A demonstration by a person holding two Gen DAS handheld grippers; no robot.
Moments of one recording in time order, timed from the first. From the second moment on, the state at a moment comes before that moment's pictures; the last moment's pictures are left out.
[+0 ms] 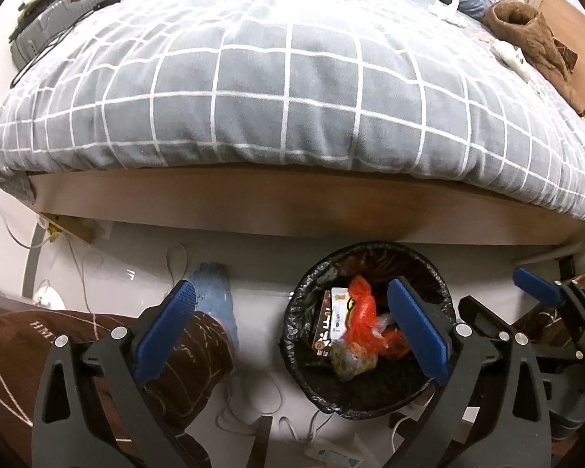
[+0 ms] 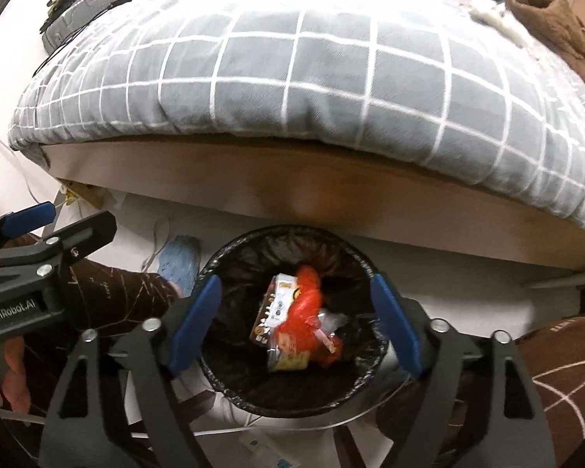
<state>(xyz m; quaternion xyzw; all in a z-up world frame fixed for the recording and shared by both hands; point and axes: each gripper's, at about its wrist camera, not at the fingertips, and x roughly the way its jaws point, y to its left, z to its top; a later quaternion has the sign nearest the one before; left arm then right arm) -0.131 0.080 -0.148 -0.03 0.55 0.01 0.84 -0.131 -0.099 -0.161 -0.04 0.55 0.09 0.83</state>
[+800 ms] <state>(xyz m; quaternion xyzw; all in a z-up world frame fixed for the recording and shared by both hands) -0.123 0.054 -0.065 -0.02 0.49 -0.02 0.87 -0.128 -0.150 -0.070 -0.03 0.47 0.01 0.88</state>
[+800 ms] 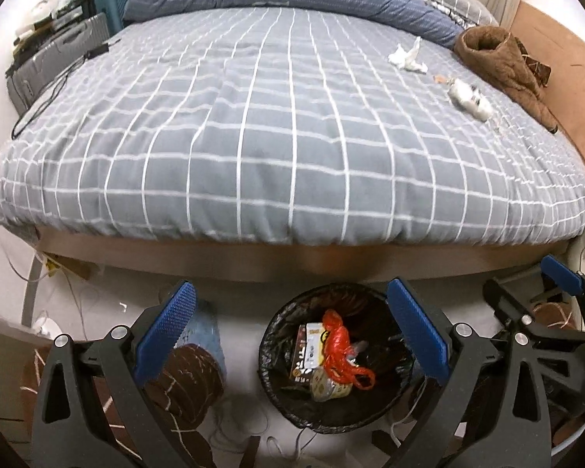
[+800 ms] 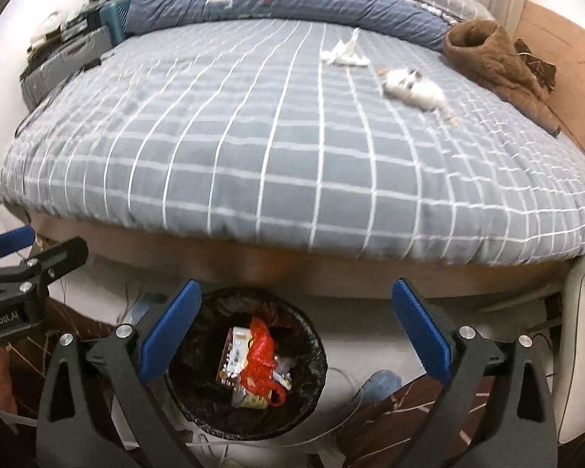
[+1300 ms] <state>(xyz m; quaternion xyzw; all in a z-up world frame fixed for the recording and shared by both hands) -0.081 0.034 -0.012 -0.03 0.45 -0.05 0.89 -0.091 -0.194 -0.011 -0.02 0.43 -0.03 0.90</state>
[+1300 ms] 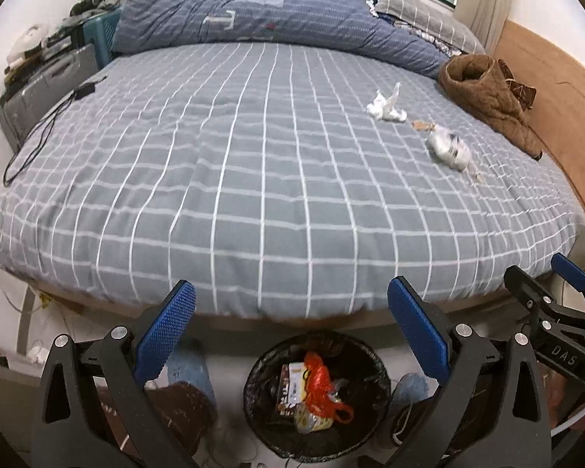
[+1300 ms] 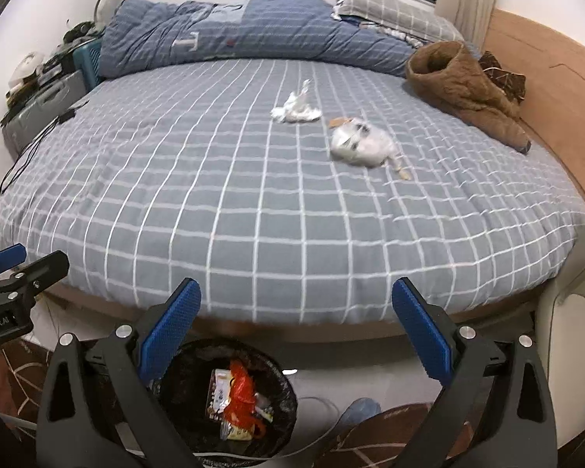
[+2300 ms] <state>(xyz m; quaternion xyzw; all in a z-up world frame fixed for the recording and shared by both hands) 0.062 -0.068 0.000 0.00 0.44 -0.09 0.89 0.015 -0.306 0.018 0.02 0.38 -0.09 0.92</state>
